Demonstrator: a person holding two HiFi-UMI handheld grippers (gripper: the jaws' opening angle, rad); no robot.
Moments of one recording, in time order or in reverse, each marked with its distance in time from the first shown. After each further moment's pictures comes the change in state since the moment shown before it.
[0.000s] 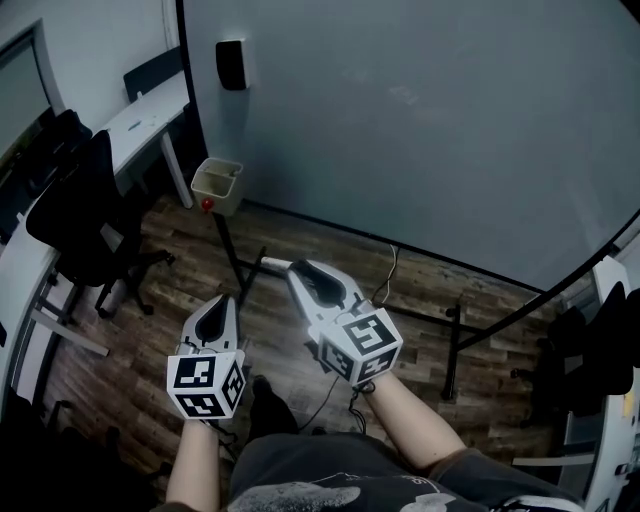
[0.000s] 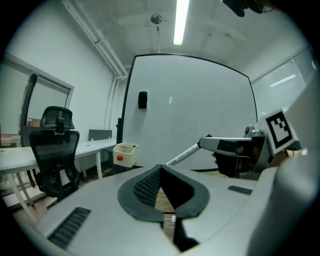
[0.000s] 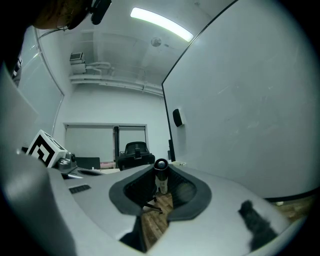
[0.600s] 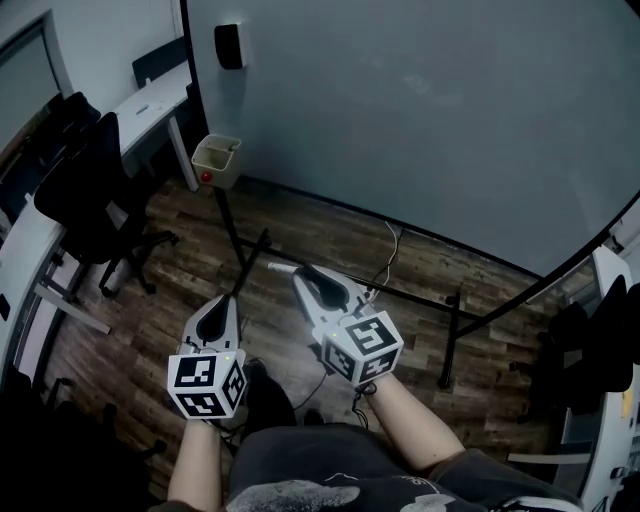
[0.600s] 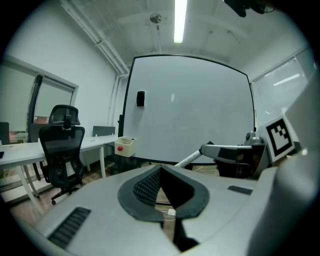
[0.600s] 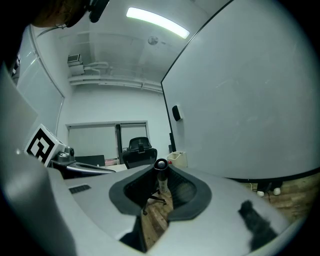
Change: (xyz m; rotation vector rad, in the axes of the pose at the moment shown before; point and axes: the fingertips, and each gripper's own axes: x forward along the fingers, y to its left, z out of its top) left arm -0.052 -0.045 -0.033 -0.023 0.036 0.038; right arm -0.070 0.011 -0.037 0.042 0.050 0.005
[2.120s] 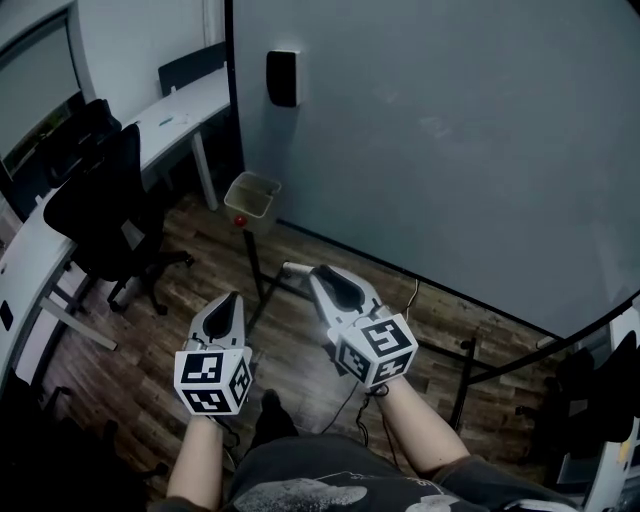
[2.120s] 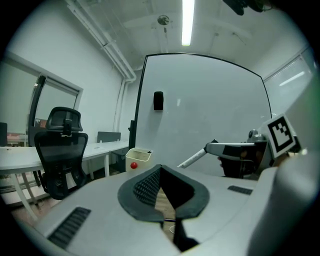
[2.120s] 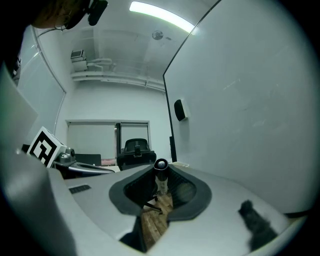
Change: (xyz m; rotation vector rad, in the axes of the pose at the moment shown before) left arm 0.096 0.108 0.058 -0.011 -0.069 0.053; right arm 0.144 -0.032 0.044 -0.067 -0.013 0.043
